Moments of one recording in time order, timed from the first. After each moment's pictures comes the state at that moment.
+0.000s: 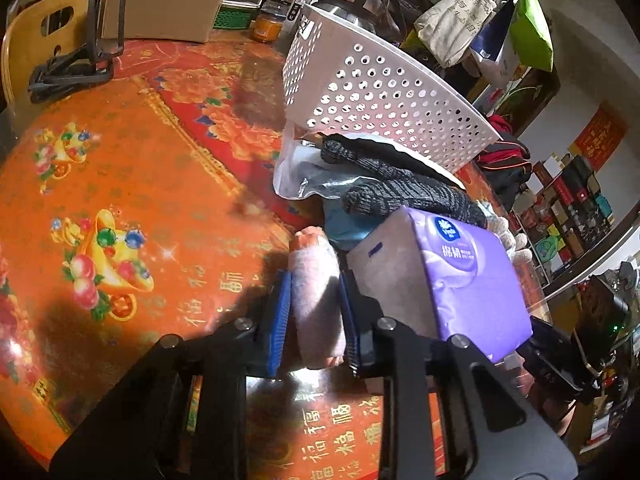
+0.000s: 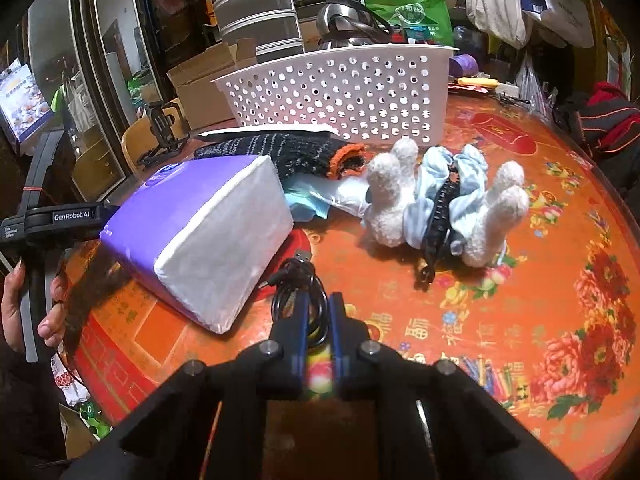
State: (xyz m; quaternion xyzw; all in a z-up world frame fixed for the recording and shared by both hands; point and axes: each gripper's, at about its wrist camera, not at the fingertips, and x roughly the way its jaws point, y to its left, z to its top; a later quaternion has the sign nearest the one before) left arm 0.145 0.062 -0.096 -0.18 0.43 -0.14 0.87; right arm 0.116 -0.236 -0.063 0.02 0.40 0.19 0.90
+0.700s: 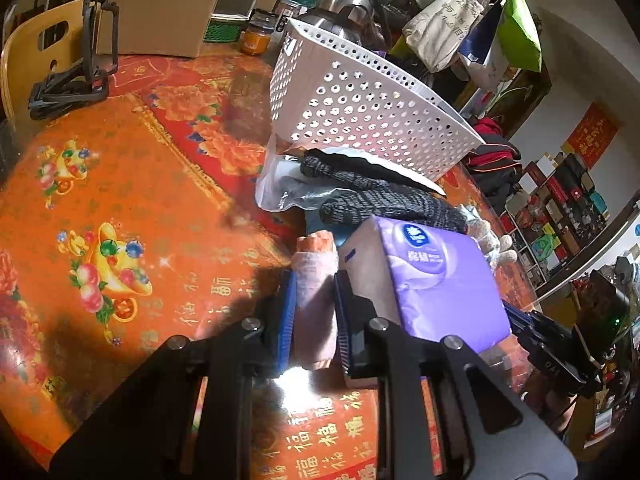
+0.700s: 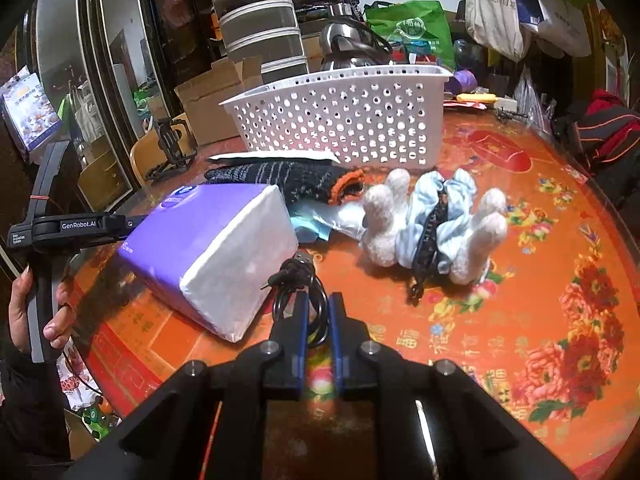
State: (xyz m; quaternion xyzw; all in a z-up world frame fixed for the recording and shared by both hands) left arm 0.135 0.058 -0.080 -0.18 0.41 -0.15 0.88; right arm 0.107 -0.242 -0.047 0.02 0.37 0.19 0.91
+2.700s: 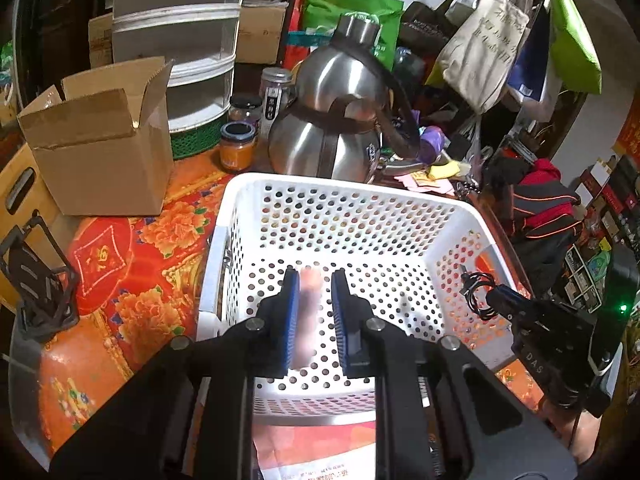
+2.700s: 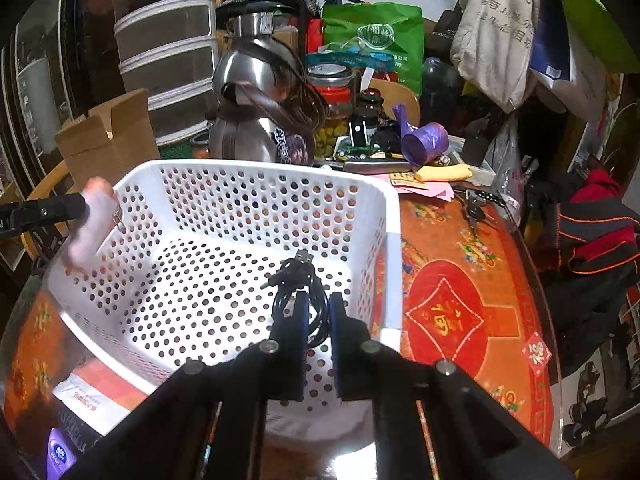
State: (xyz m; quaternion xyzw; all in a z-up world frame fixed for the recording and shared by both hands) left arm 0.398 -0.021 0.067 -0.10 0.41 -0.05 0.91; right arm 0.392 -0.250 0.036 -0.05 0.40 0.09 0.91
